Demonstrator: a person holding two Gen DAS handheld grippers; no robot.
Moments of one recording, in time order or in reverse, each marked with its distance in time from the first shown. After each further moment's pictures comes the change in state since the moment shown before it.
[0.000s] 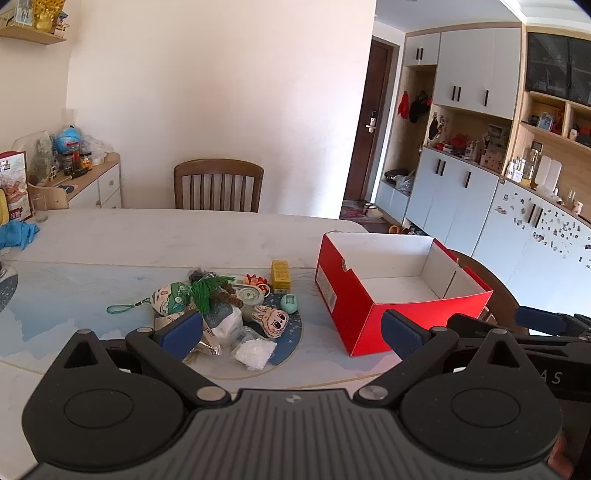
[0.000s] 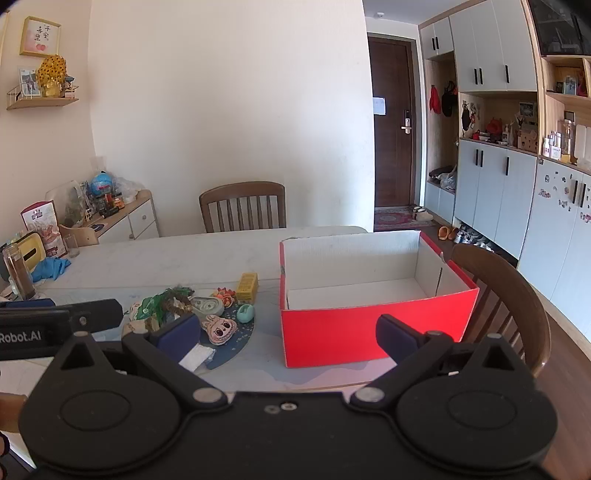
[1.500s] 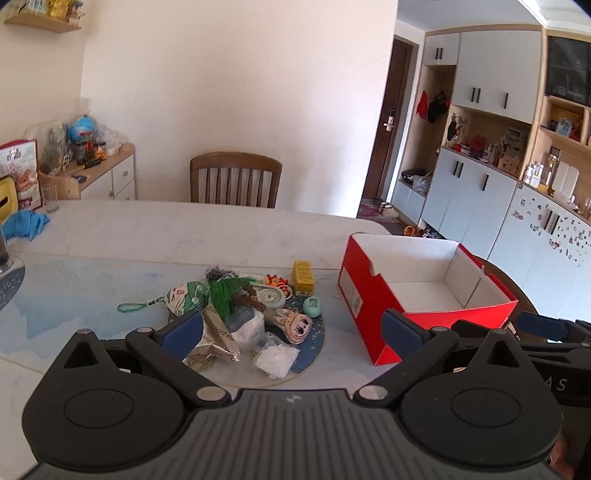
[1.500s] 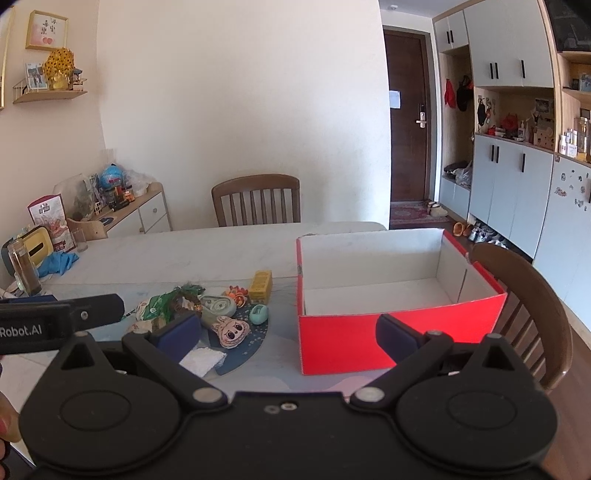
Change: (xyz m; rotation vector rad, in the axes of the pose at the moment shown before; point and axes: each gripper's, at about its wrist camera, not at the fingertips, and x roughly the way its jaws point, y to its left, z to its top) left arm 0.028 0.027 0.006 -0.052 0.022 0.041; right arm 0.032 0.010 0.007 -0.009 0.031 0.041
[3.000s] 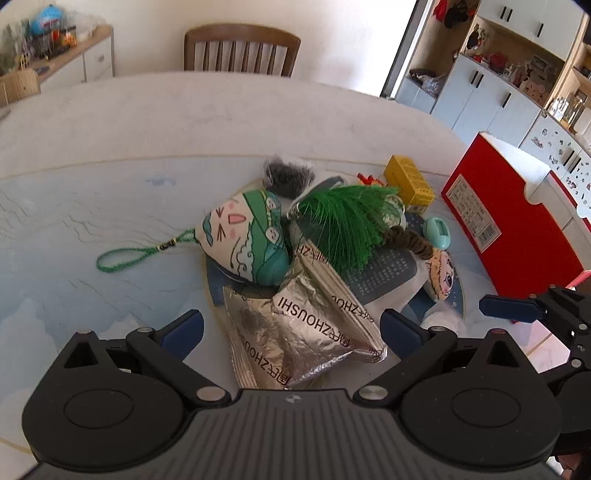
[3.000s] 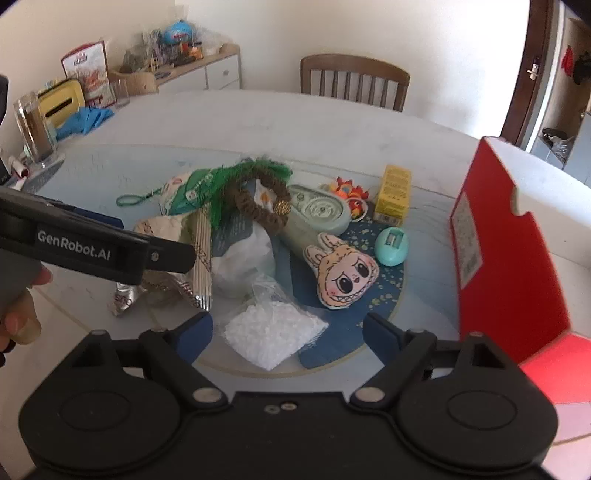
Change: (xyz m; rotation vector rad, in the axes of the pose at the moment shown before) left arm 0.204 0.141 -0.010 -0.012 0.405 -0.076; right arm 0.193 0.103 -0.033 -0.254 0.385 0.172
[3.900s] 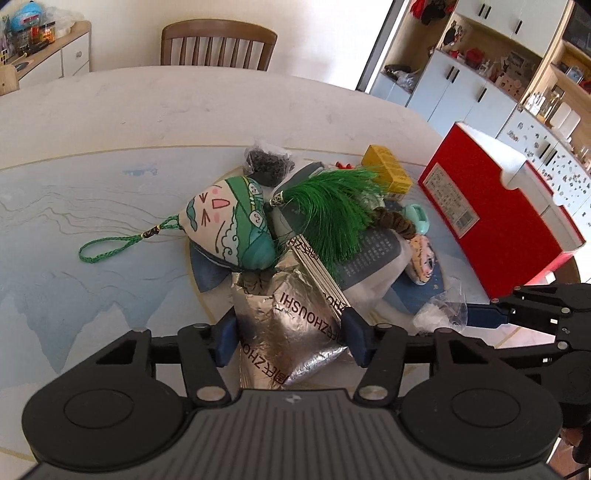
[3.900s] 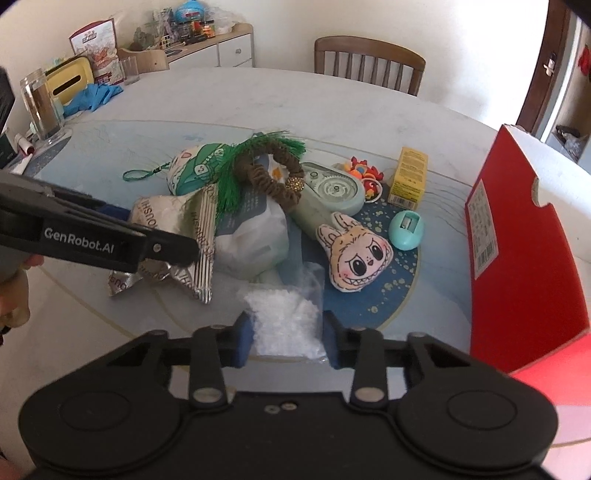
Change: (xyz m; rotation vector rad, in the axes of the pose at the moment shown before) left arm -0.006 0.004 -0.010 0.025 -0.005 -0.088; right arm 0.007 0.003 0.002 -0.022 0.063 0.018
